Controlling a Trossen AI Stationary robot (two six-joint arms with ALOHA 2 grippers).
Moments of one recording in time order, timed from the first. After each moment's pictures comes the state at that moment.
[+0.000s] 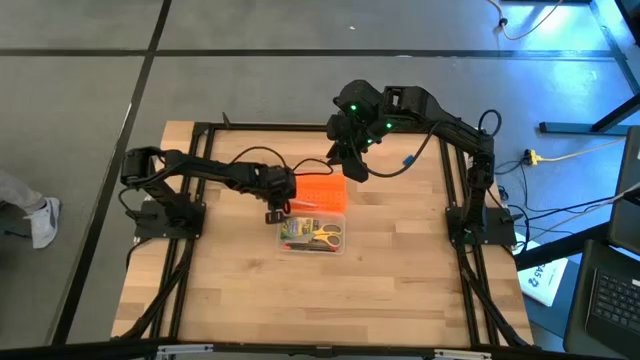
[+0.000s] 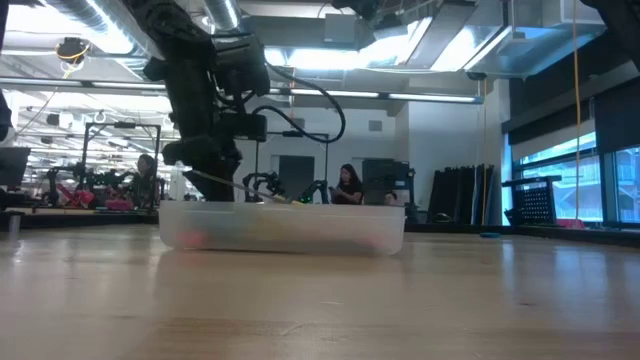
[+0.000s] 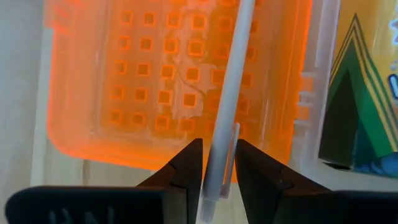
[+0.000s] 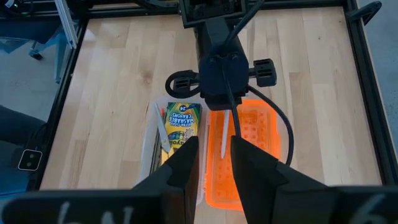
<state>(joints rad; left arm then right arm) 0.21 1.57 0.83 -0.44 -0.08 0.12 -0.24 1.92 2.36 -1.32 -0.32 -0.16</state>
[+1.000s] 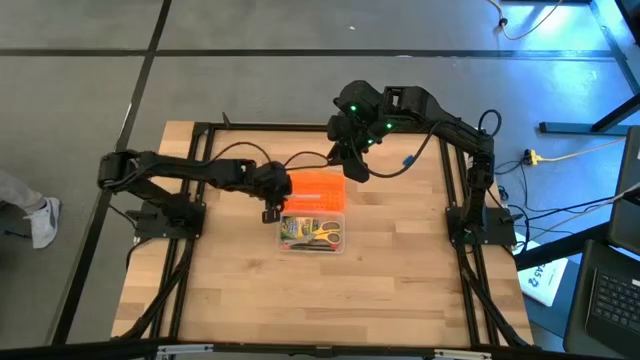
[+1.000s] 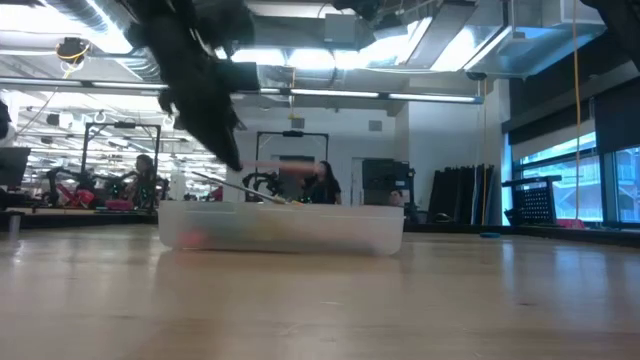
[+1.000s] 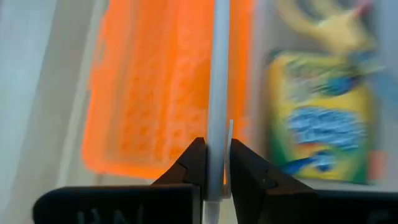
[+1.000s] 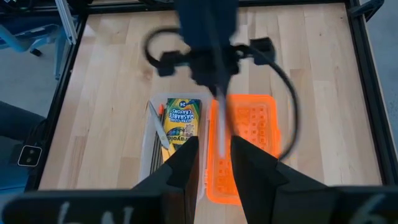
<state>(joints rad) 0.16 1.37 0.83 -0.46 -0.04 0.08 -0.24 1.92 2.36 -1.33 -0.32 -0.17</state>
